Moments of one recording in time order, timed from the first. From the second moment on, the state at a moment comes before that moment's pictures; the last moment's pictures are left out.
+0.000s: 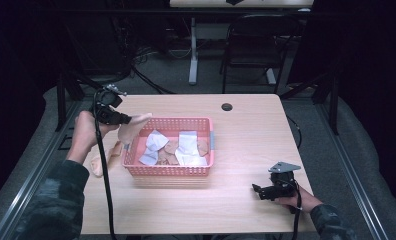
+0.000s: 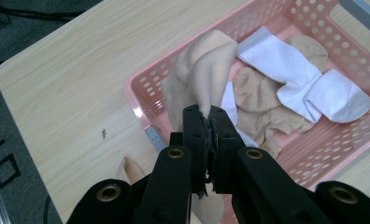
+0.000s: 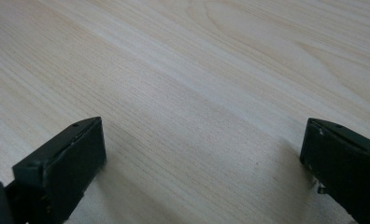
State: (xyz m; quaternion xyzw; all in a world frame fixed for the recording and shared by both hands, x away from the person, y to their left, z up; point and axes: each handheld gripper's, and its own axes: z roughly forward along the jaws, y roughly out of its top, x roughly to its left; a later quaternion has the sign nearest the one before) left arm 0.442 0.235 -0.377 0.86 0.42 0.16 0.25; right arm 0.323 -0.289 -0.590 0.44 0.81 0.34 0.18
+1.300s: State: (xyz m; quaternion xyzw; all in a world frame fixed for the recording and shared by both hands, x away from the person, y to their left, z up) left arm 0.439 0.331 -0.408 0.81 0.53 0.16 0.19; right arm 0.322 -0.289 -0.590 0.44 0.81 0.34 0.19
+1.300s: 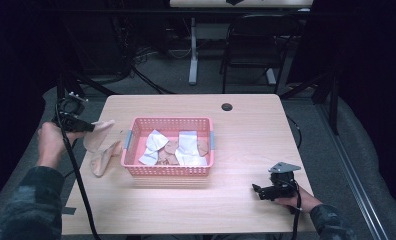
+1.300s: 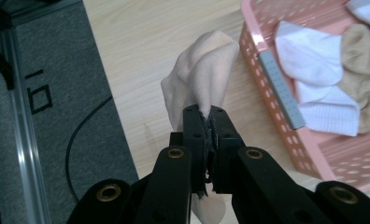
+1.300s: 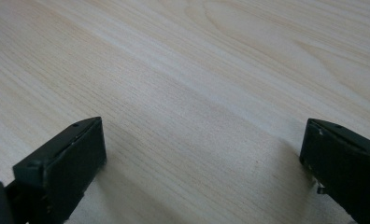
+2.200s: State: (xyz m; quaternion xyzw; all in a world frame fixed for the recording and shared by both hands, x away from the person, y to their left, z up) left arm 0.452 0.315 -0.499 0.81 0.56 0.12 0.14; right arm 0.322 -0.289 -0.590 0.44 0.81 0.34 0.19
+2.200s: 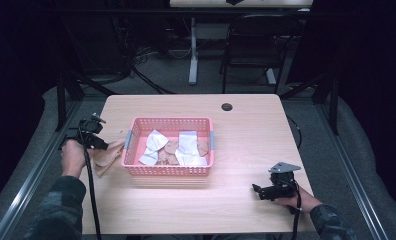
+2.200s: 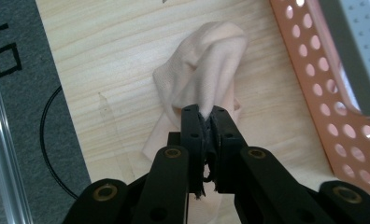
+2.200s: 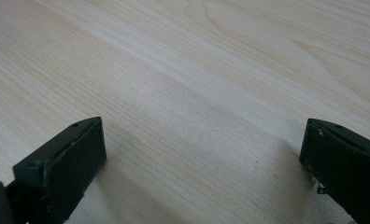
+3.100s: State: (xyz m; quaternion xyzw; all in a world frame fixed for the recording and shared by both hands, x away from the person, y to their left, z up) left arm 0.396 0.327 -0.449 0.79 0.55 0.16 0.22; right arm 0.322 -0.289 -0.590 0.44 0.81 0.34 0.19
